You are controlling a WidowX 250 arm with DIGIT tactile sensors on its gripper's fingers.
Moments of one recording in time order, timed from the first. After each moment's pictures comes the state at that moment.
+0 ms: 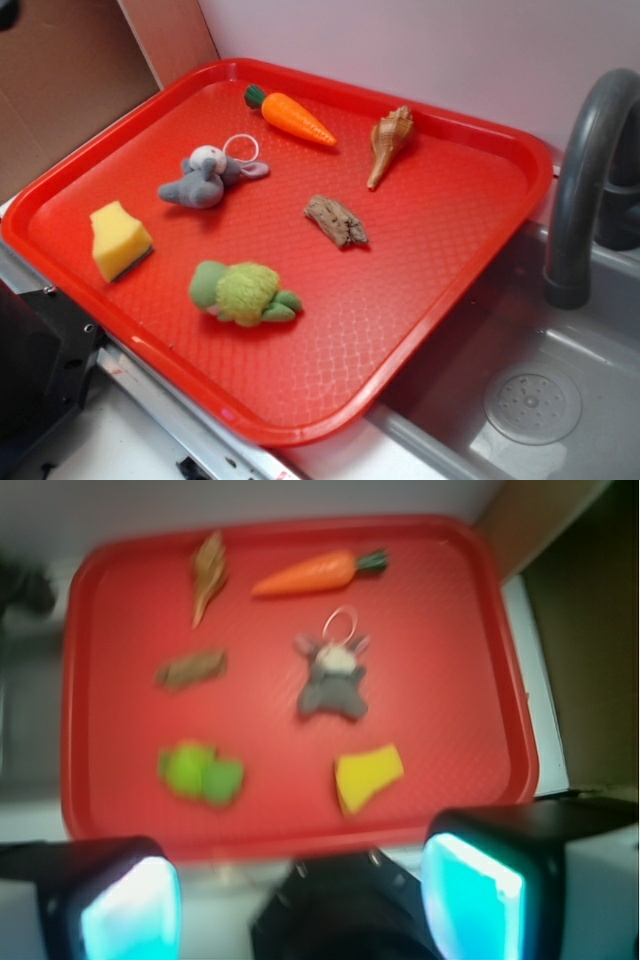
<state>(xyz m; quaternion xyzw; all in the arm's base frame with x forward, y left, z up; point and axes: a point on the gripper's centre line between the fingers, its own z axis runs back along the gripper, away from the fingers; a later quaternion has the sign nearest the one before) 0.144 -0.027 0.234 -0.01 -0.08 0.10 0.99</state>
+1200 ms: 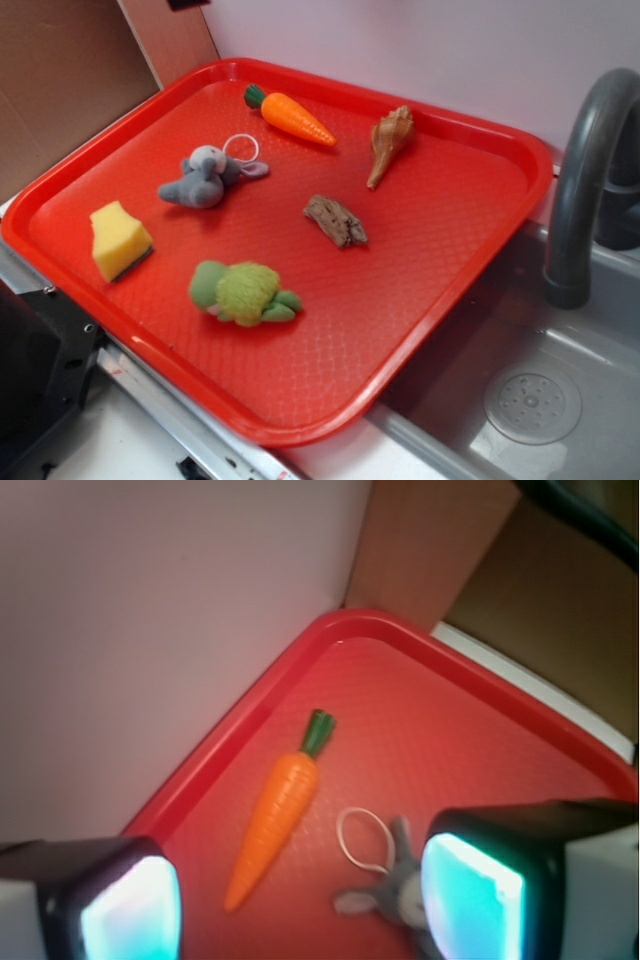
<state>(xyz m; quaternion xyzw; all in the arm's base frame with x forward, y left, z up) 0.308 0.011 0.146 0.10 -0.14 0.46 0.87</state>
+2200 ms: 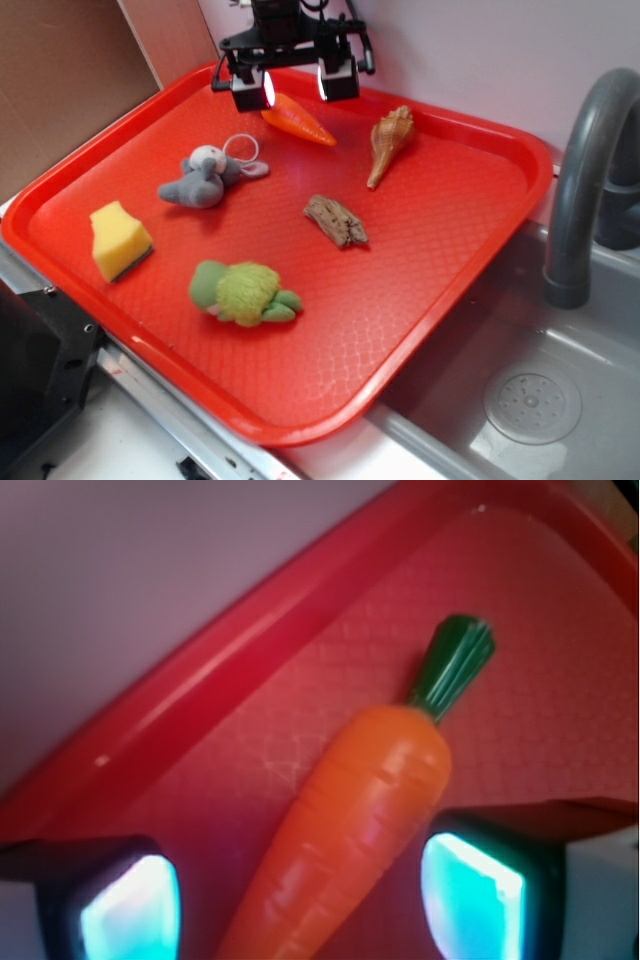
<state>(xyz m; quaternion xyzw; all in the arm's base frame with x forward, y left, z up) 0.328 0.022 0.038 0.06 -0.06 0.39 0.92</state>
